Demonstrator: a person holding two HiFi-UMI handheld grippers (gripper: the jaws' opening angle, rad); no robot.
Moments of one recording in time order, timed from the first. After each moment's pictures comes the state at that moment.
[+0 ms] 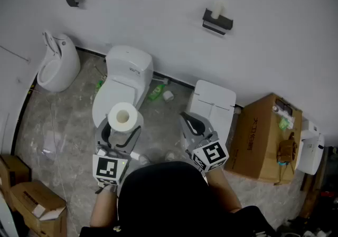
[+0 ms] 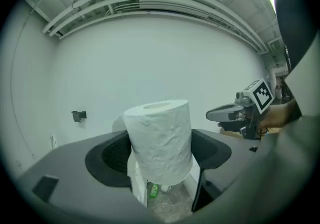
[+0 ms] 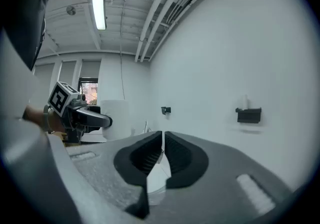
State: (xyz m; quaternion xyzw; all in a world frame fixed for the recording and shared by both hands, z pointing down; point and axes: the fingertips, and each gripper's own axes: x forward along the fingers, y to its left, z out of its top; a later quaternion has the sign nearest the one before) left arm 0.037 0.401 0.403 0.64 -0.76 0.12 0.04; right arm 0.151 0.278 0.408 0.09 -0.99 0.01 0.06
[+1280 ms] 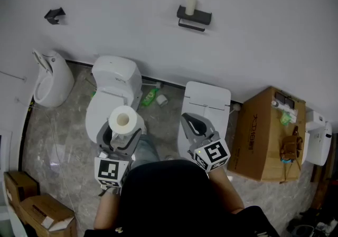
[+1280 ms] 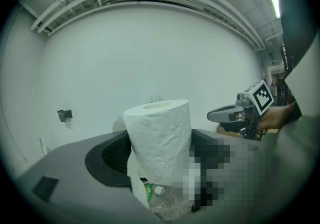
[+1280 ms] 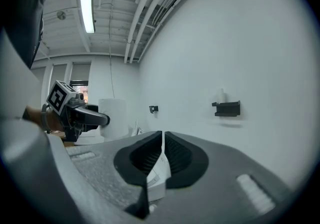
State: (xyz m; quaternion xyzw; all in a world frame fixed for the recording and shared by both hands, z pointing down) left arm 0.094 0.279 0.427 0.65 -0.74 0.14 0.06; right arm 0.221 0.157 0.444 0.13 -0.99 0.04 0.06
